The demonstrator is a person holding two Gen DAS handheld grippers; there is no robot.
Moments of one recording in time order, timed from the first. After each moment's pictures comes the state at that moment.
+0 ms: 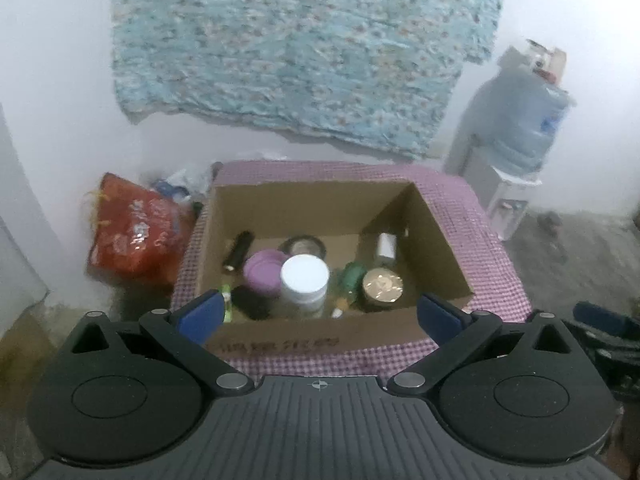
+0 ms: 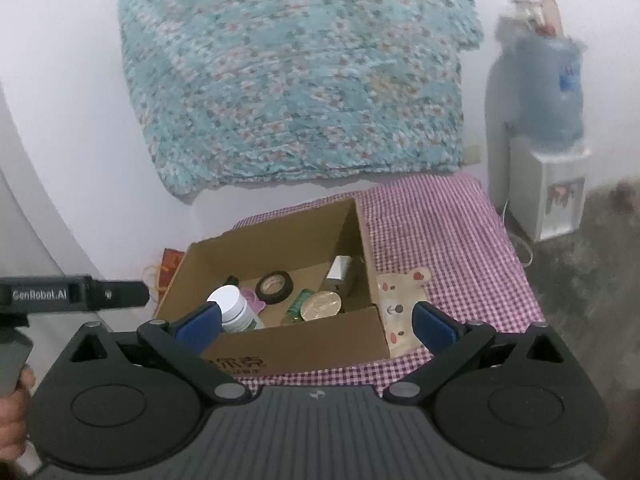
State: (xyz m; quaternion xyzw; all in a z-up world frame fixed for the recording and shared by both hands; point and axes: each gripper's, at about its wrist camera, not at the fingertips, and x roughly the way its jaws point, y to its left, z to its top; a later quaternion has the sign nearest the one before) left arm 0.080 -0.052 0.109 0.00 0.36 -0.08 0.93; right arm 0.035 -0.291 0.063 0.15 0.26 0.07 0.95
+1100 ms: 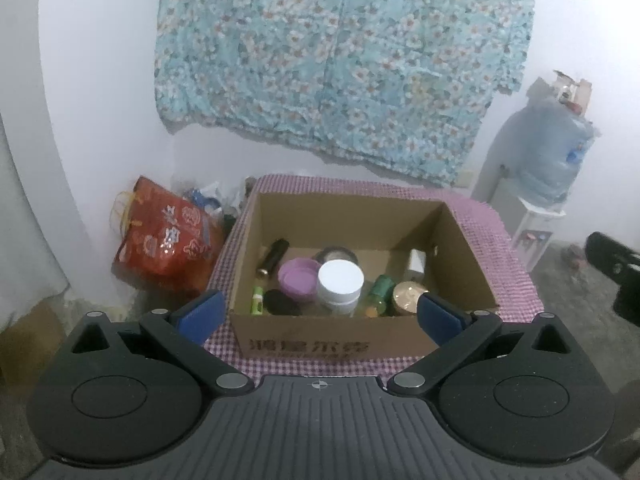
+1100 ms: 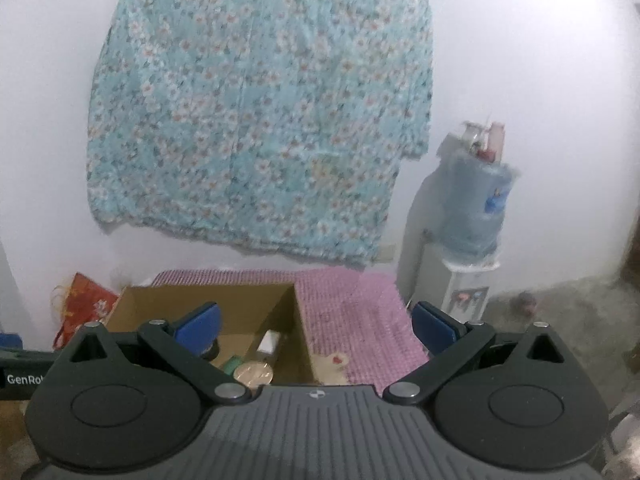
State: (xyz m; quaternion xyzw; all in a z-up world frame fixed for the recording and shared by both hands) left arm 0.055 -0.028 0.101 -0.02 0.32 -0.03 0.95; right arm 0.007 -0.222 0.106 0.02 0.16 -0.09 0.98
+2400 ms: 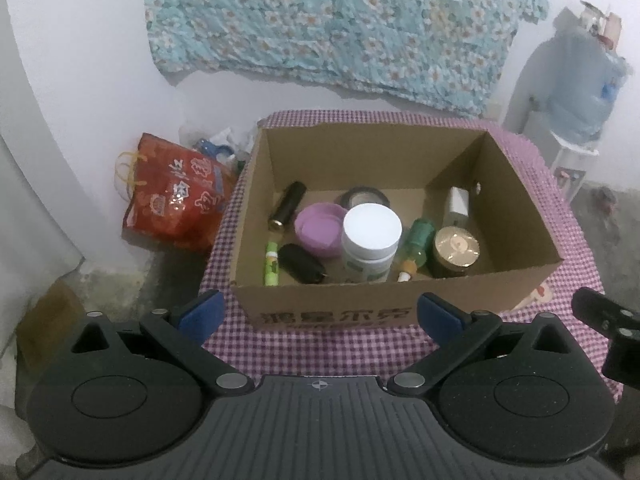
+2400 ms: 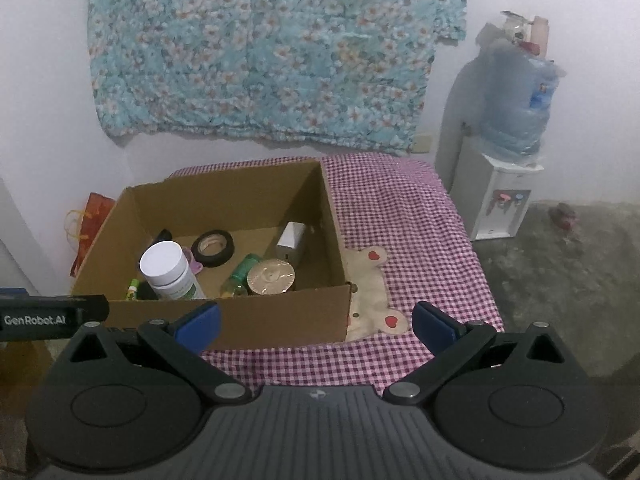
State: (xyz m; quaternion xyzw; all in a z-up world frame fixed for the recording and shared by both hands) left arm 0.110 -0.027 0.055 0.03 0.41 -0.02 0.91; right arm 0.072 -0.233 0.040 0.06 0.33 -0.03 0.94
